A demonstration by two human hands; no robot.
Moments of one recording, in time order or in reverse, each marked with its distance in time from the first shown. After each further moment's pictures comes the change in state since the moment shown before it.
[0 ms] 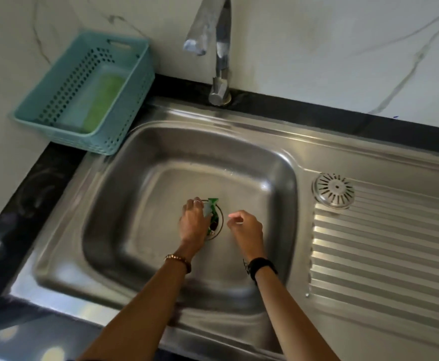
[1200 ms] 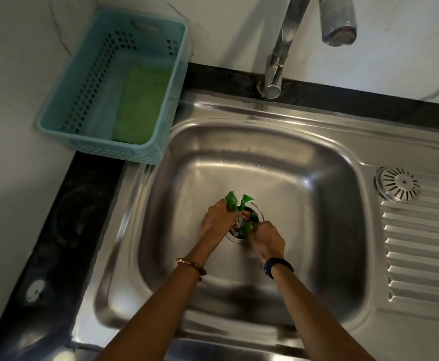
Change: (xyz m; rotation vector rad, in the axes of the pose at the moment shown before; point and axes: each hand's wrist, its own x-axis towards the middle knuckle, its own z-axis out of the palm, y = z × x) left_hand 0.044 -0.051 -0.047 -0.320 -0.392 -0.027; right_hand 0.032 0.015 0.105 -0.572 0.097 0.168
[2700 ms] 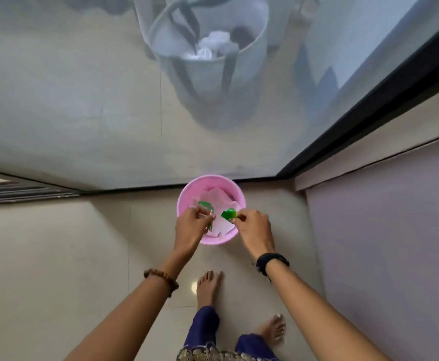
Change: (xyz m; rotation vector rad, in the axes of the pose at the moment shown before) left_hand -0.324 -0.601 0.142 -0.965 0.958 -0.770; right_hand -0.332 0.007 0.485 -0.514 -0.674 -1.115
